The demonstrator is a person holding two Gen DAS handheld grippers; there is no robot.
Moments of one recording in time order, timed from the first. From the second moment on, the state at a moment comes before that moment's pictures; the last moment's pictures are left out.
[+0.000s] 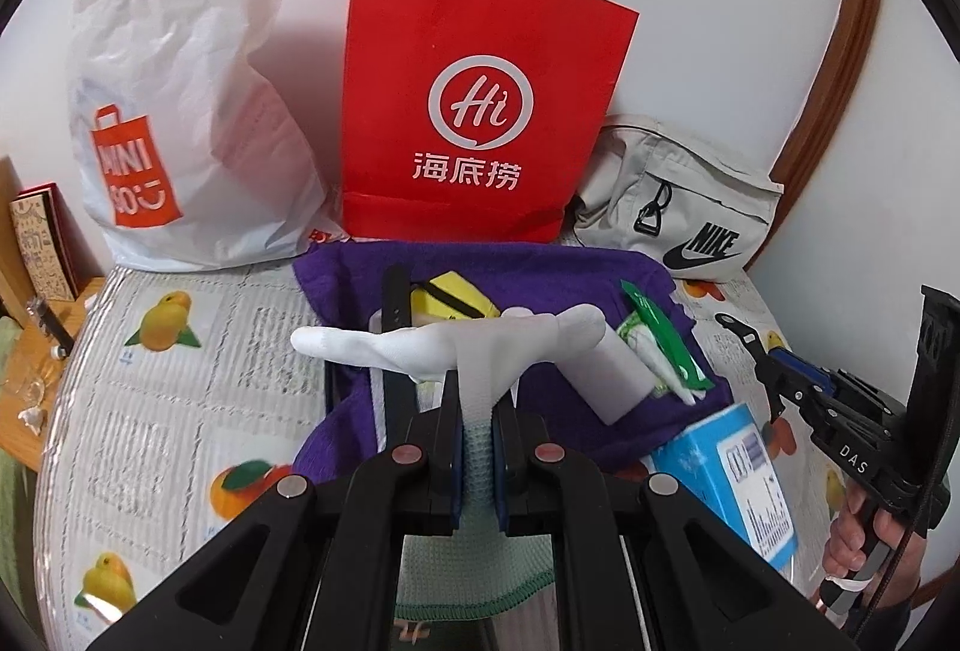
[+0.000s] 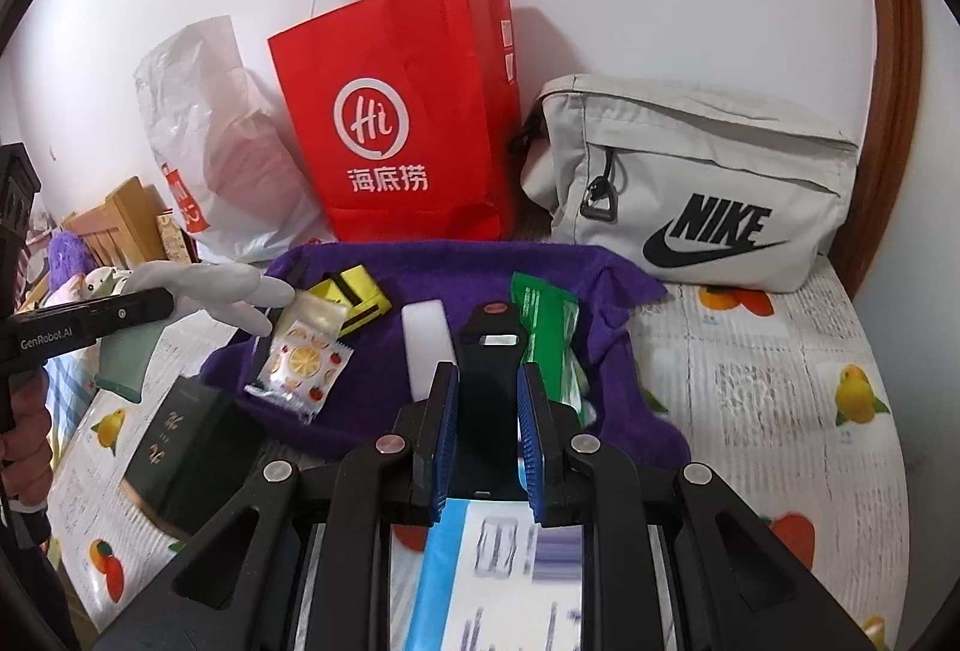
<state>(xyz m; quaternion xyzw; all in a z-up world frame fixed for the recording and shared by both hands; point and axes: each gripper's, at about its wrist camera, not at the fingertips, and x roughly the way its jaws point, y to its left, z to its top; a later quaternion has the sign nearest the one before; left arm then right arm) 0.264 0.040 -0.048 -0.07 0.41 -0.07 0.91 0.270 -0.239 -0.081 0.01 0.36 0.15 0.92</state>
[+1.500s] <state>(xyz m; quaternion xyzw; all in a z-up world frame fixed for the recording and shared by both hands) 0.359 -0.006 -0.118 -0.05 0.49 -0.08 0.87 0.376 -0.219 -0.143 0.01 0.45 0.18 0.87</state>
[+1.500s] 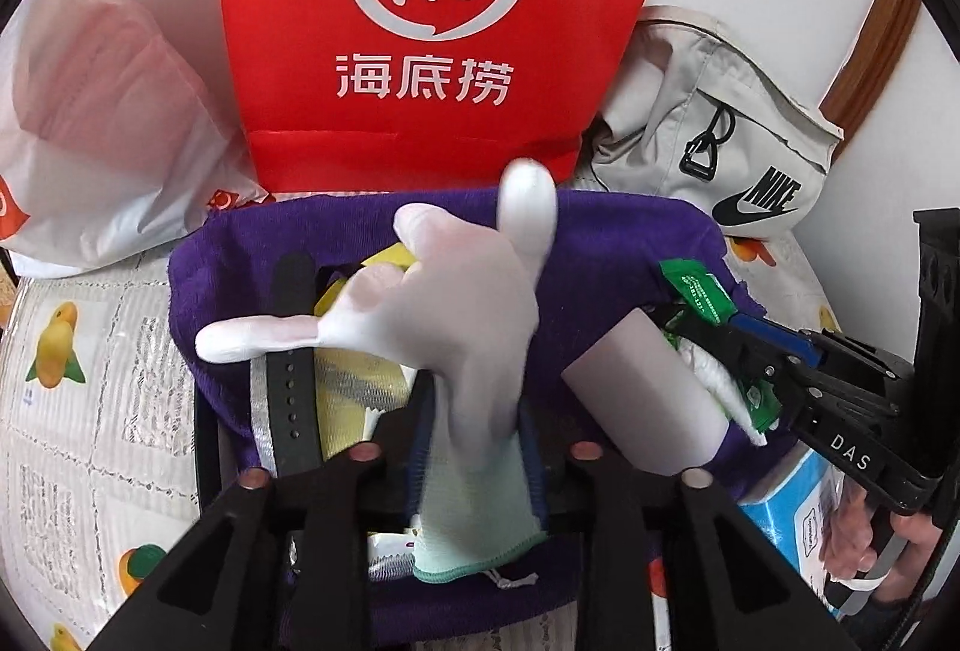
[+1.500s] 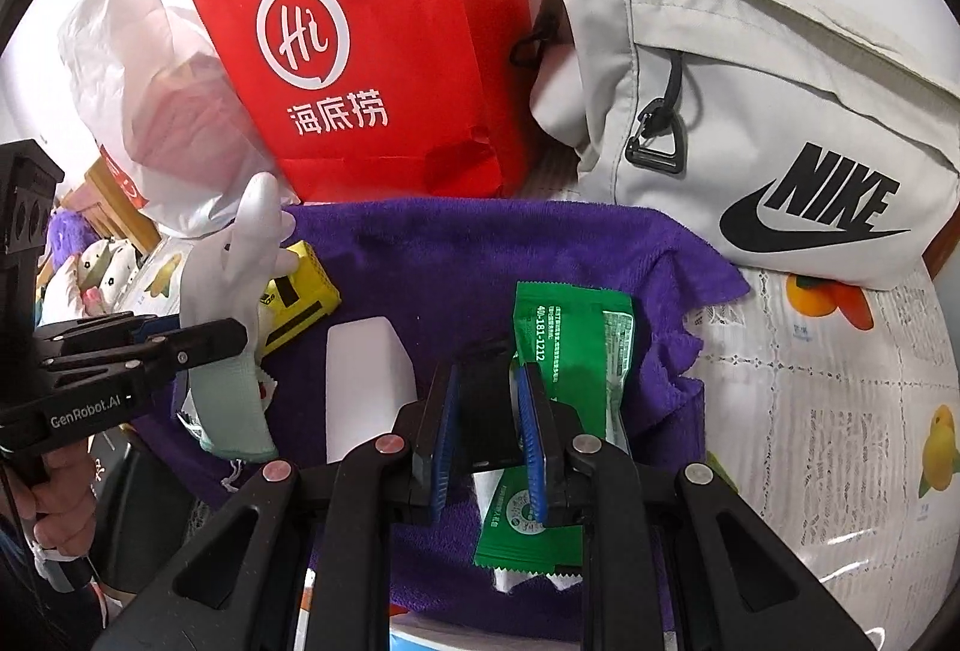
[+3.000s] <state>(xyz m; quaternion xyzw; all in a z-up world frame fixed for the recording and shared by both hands) 0.156 0.026 -0.007 -0.07 0.42 -0.06 0.90 0.160 -0.210 -0.021 0.00 0.34 0.12 0.93</state>
